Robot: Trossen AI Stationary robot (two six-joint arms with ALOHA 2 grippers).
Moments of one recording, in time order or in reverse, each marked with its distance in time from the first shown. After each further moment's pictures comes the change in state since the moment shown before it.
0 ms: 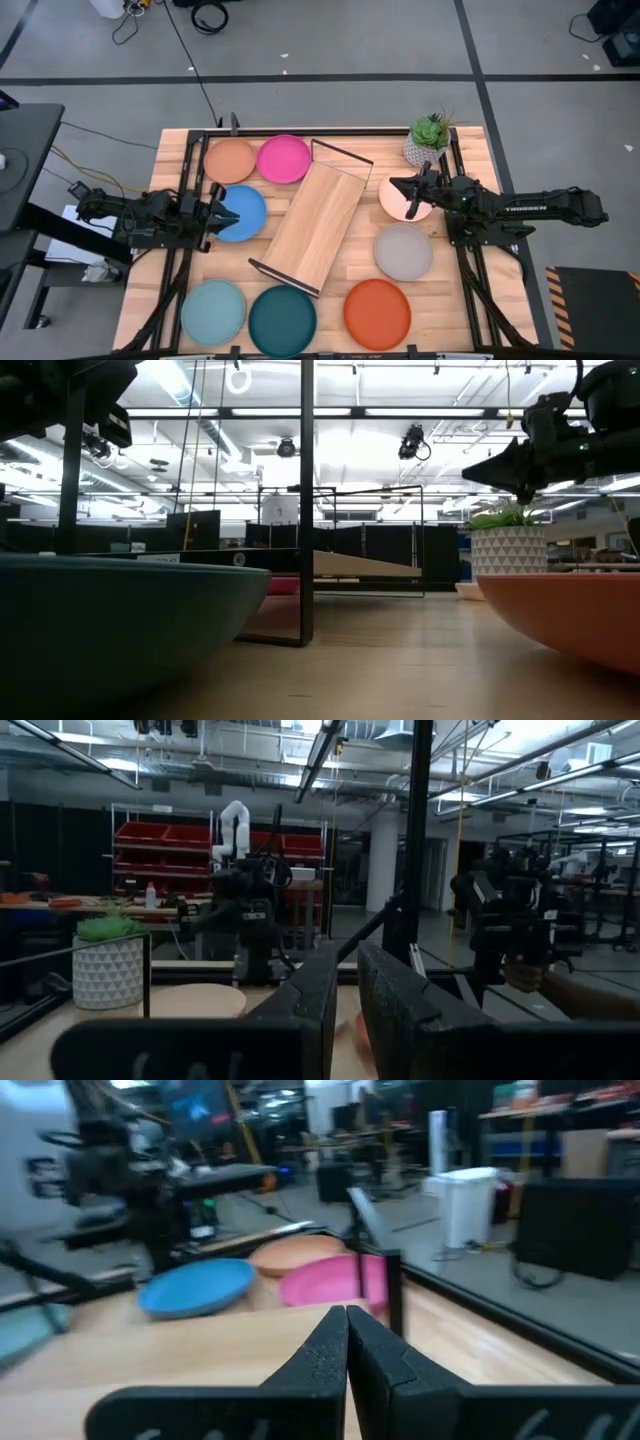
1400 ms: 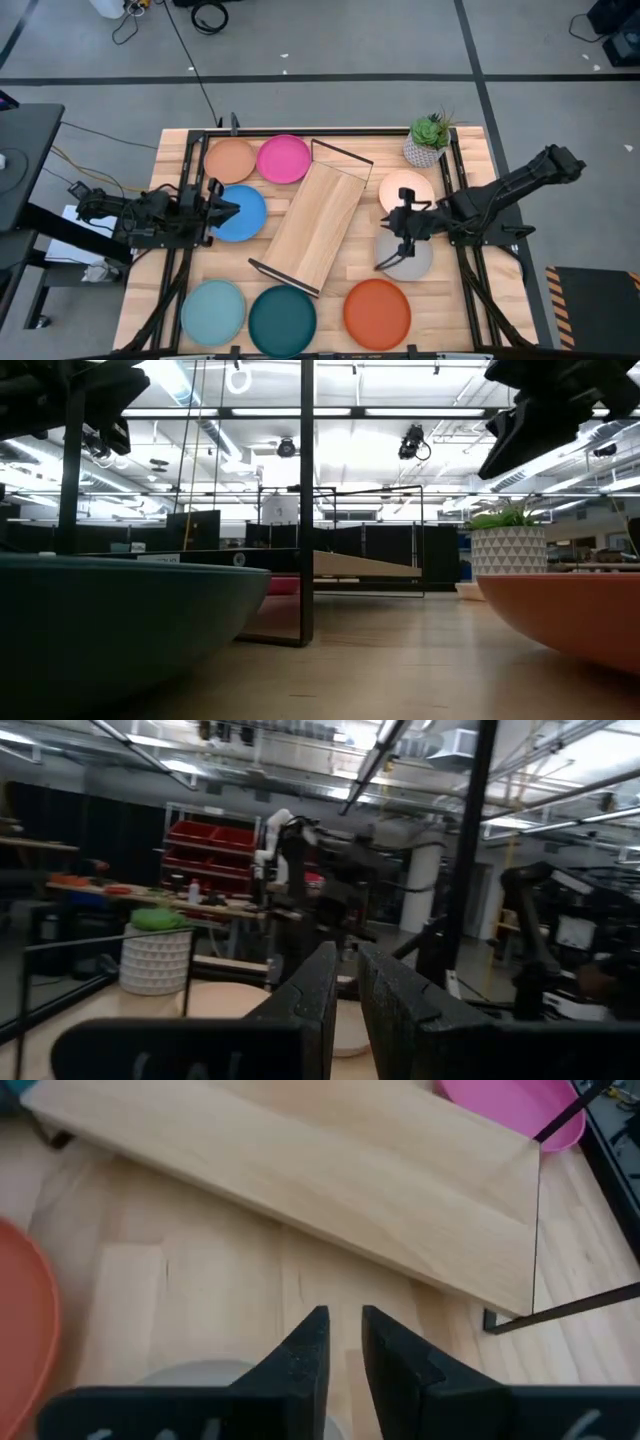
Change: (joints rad) left arm 0.000 0.000 0.000 0.023 -0.150 -0.063; right arm 0.558 0.559 0.694 -1.039 0.245 0.072
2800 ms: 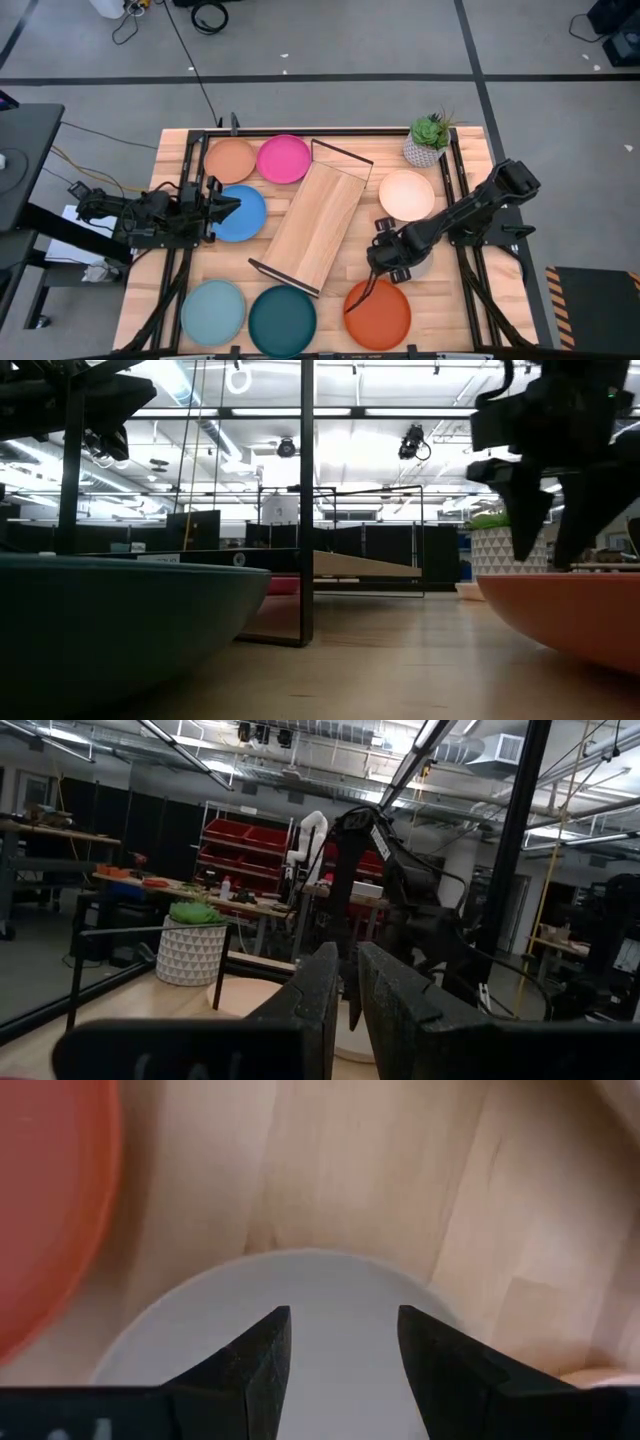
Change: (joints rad) left arm 0.000 0.000 0.000 -0.007 -0.084 -0.029; right arm 0.057 0.563 0.285 -0.283 -0.218 -0.041
